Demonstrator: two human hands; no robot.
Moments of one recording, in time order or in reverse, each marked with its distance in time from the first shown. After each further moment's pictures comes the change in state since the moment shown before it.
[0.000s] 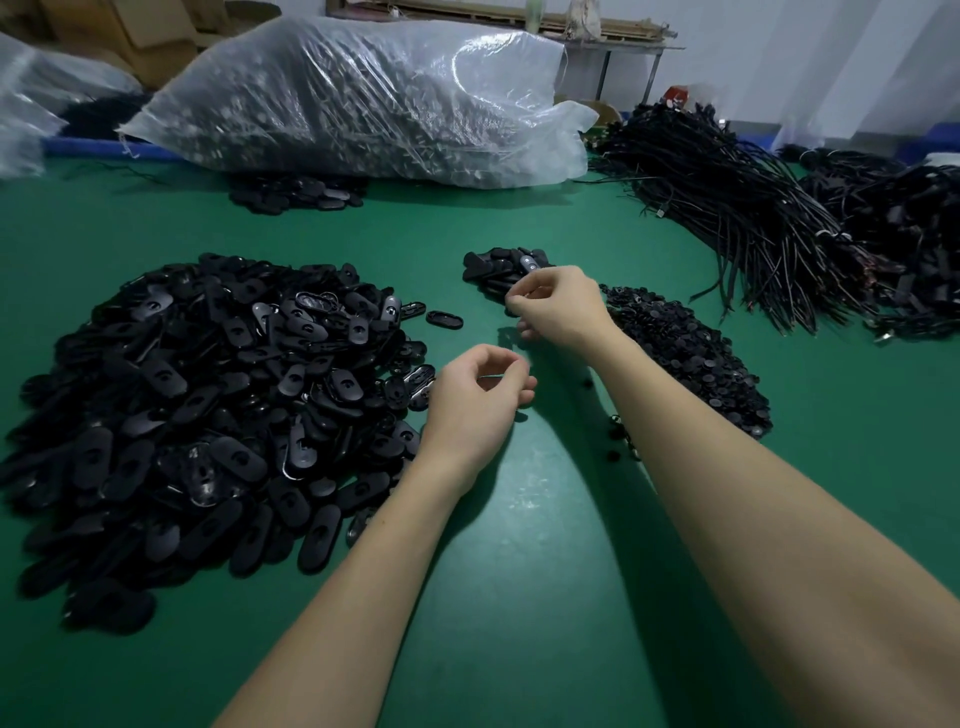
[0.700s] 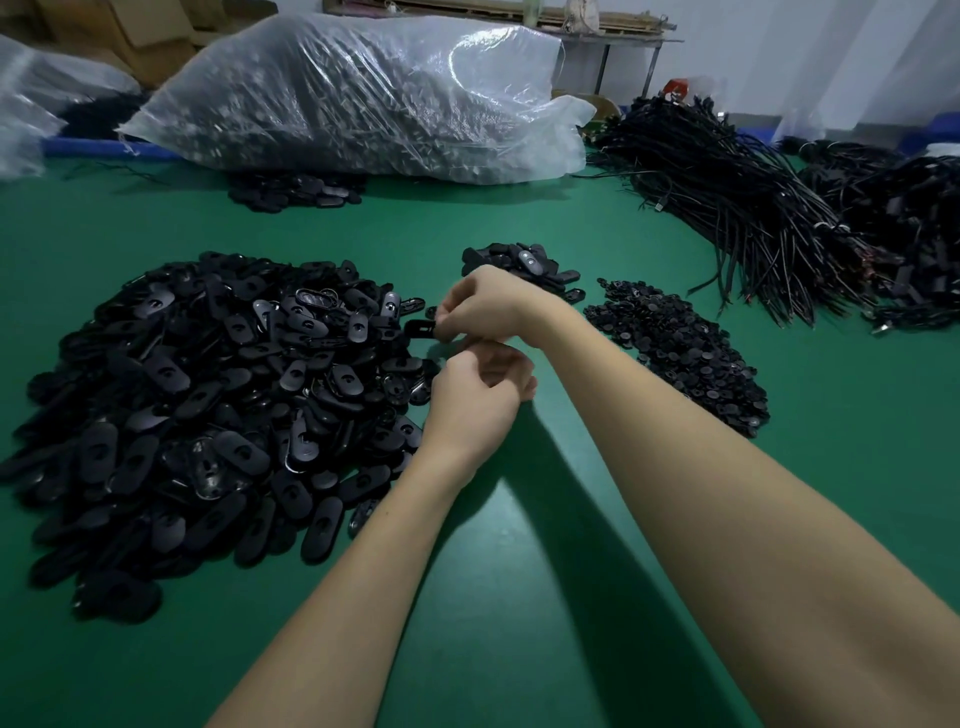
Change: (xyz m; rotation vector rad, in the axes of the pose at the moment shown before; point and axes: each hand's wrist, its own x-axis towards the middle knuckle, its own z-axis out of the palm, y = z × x) left_hand 0.004 -0.005 0.001 0.038 -0.035 0.005; right_hand -0.009 -0.055 0.030 -0.251 -0.399 -0.061
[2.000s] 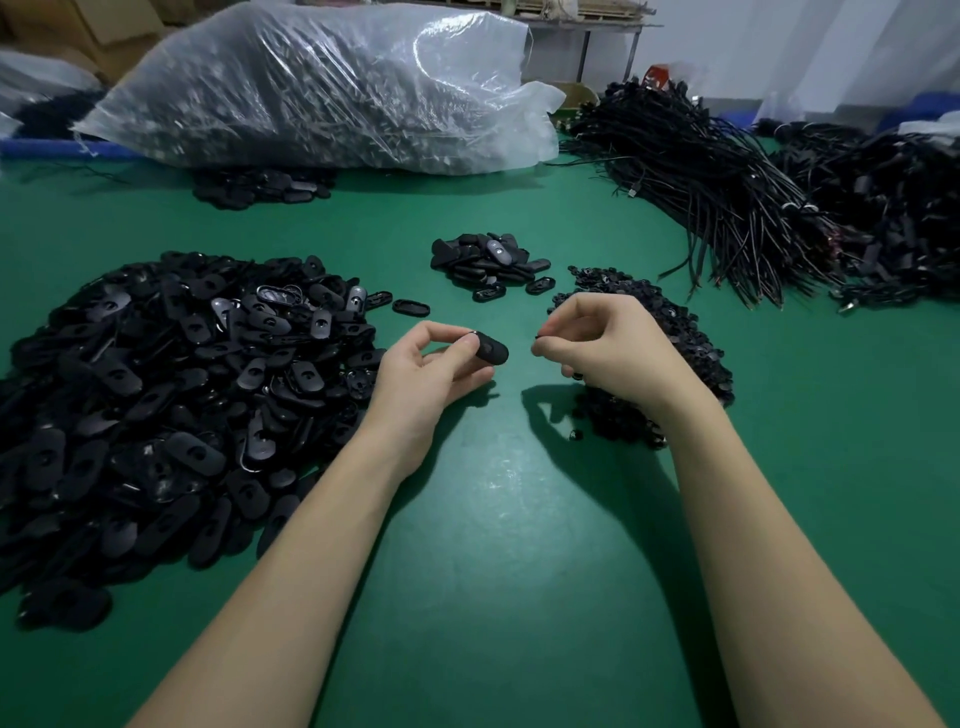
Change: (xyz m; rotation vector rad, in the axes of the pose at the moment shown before) left_hand -0.002 0.012 -0.010 -0.377 -0.020 -0.117; right_hand -0.113 0.090 -0.029 0.307 0.368 0.024
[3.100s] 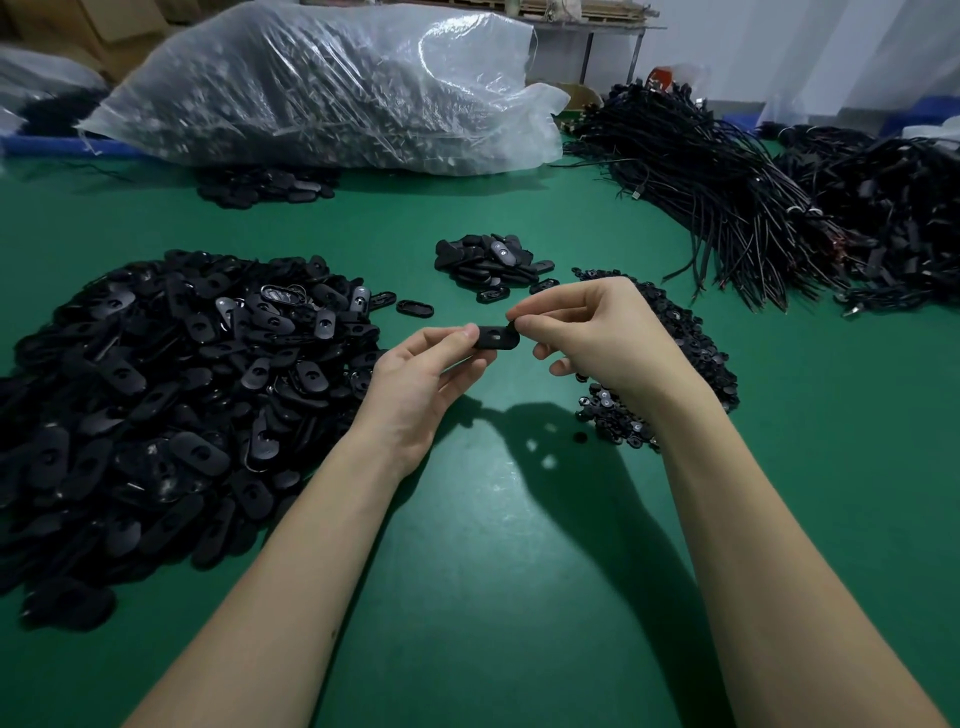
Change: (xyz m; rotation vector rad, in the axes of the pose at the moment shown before) left_hand 0.002 0.006 -0.008 -0.202 -0.027 -0.104; right_hand -0.006 -0.034 0.010 0.160 -0.001 0.008
